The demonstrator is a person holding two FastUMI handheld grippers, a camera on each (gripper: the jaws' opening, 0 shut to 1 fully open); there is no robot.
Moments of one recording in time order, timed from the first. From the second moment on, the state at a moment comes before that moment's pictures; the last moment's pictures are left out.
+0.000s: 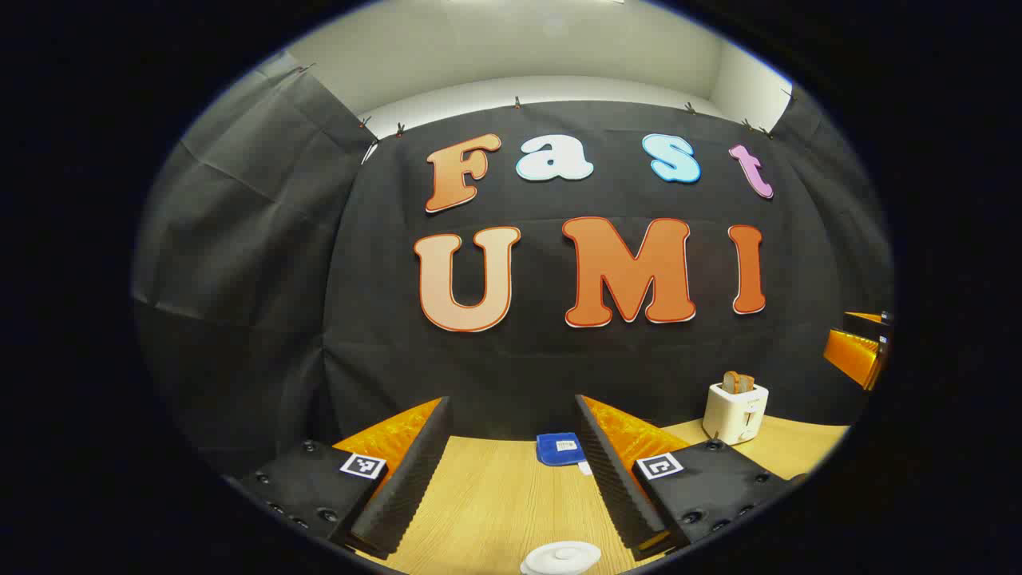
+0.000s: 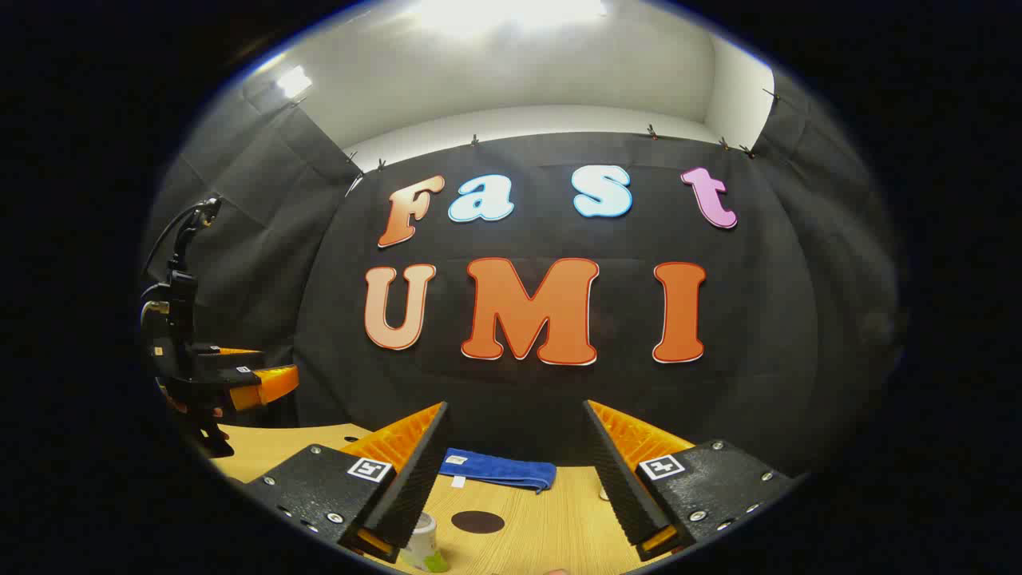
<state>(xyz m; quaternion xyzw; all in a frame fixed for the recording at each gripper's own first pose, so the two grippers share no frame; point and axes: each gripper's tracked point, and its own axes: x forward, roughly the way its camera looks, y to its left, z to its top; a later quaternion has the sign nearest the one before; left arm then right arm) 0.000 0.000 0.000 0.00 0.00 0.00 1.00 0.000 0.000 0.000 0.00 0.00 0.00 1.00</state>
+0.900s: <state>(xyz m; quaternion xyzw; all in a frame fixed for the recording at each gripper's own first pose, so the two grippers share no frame) 0.010 0.001 0.002 -0.01 0.00 -0.01 1.00 0.009 -0.003 0.003 0.02 0.01 -0.01 1.00</state>
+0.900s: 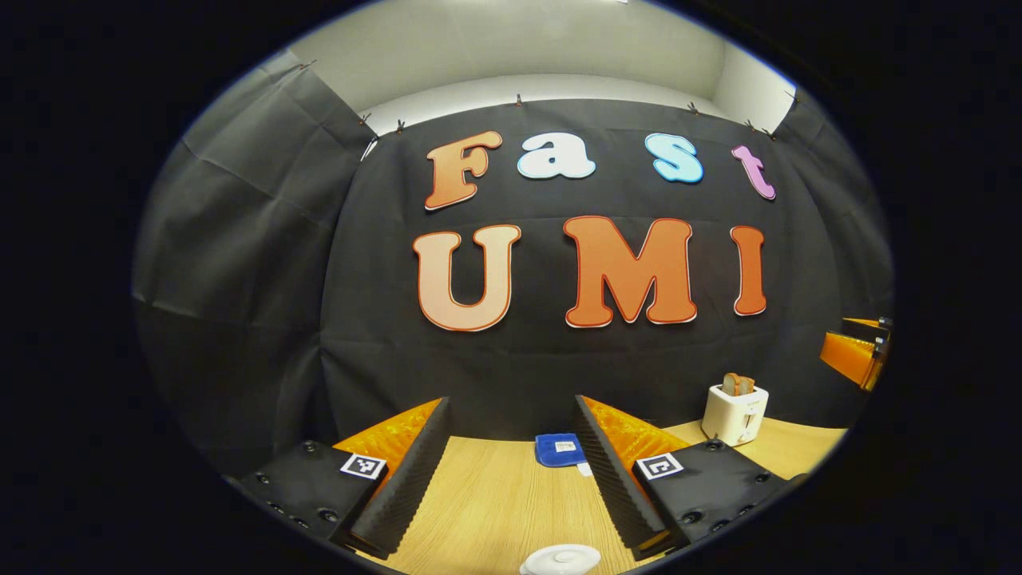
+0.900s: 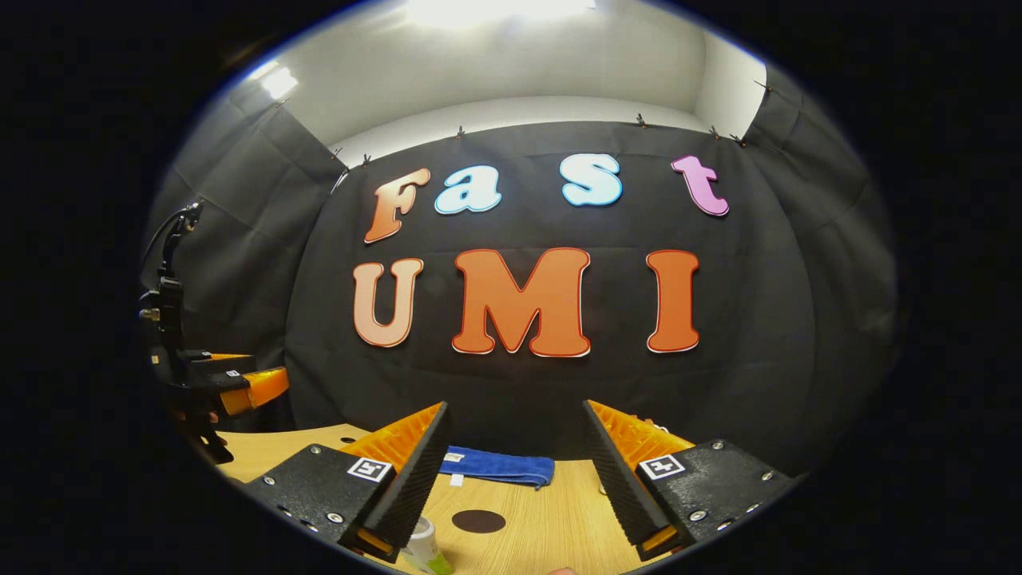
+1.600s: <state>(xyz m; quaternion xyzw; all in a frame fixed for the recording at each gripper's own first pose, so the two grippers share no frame) 0.007 -0.015 -0.074 -0.02 0.06 -0.05 1.00 -0.007 -0.001 -0.039 0.05 0.06 0.02 1.00</state>
